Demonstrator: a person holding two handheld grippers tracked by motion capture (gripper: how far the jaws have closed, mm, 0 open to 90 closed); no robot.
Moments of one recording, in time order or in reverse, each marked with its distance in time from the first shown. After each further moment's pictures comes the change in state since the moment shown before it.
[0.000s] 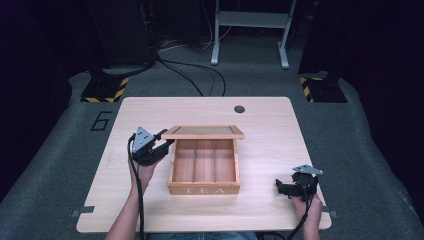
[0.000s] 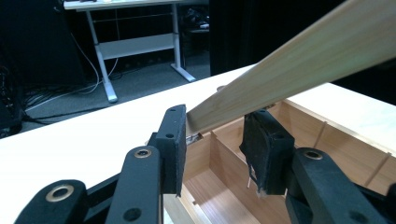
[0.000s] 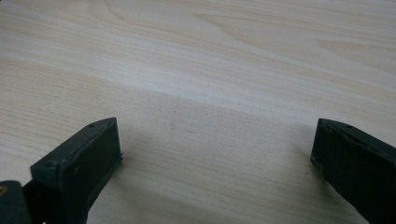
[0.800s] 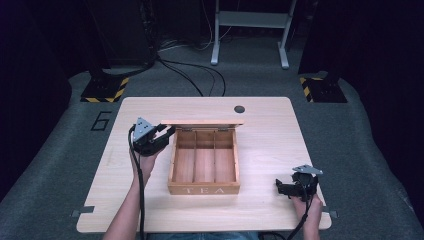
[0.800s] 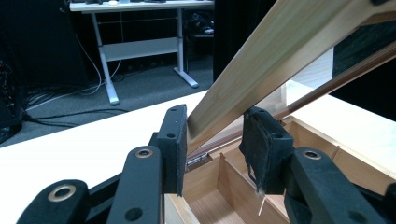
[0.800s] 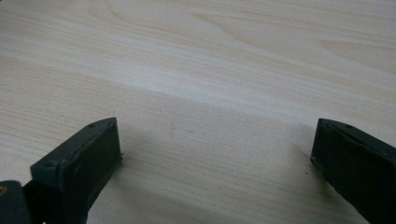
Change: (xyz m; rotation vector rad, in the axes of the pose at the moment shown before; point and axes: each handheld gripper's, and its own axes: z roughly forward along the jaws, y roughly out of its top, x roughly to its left) left arm 0.013 0.019 0.017 -0.013 0.014 -0.036; right arm 0.000 0.000 0.000 -0.001 -0.001 0.002
